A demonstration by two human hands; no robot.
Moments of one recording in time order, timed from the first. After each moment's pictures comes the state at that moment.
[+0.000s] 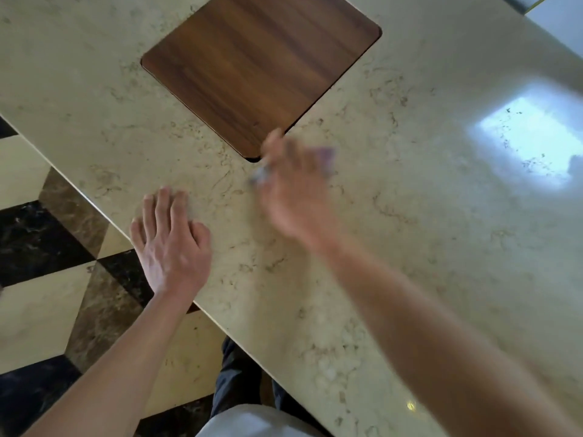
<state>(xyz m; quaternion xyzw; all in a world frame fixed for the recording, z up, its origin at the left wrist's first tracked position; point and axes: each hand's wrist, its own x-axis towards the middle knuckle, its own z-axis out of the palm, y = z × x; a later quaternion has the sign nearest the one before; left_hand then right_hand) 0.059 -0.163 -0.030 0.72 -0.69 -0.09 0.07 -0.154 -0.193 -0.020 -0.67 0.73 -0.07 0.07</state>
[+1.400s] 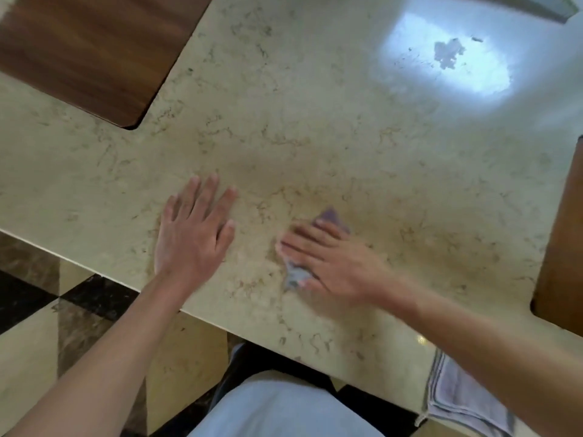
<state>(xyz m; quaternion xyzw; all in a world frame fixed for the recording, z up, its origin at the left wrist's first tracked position) -0.035 -0.084 -0.035 0.39 -0.91 -0.08 -0.07 -0.267 0.087 -0.013 -0.79 0.59 0.02 0.17</state>
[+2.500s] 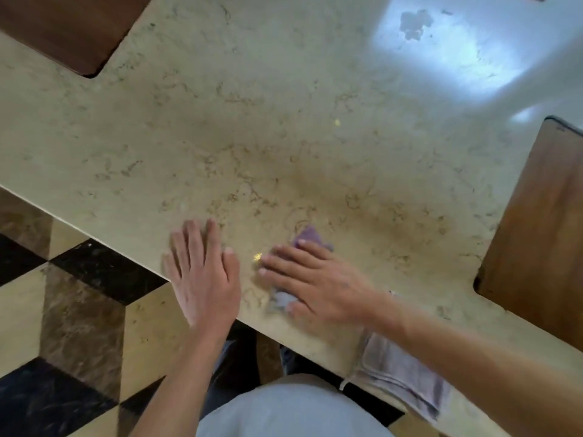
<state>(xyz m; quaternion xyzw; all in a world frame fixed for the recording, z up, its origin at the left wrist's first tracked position) -0.086 0.121 -0.029 0.64 -0.75 -0.15 0.01 -0.296 0.210 -0.024 -0.85 0.51 -0.01 0.15</state>
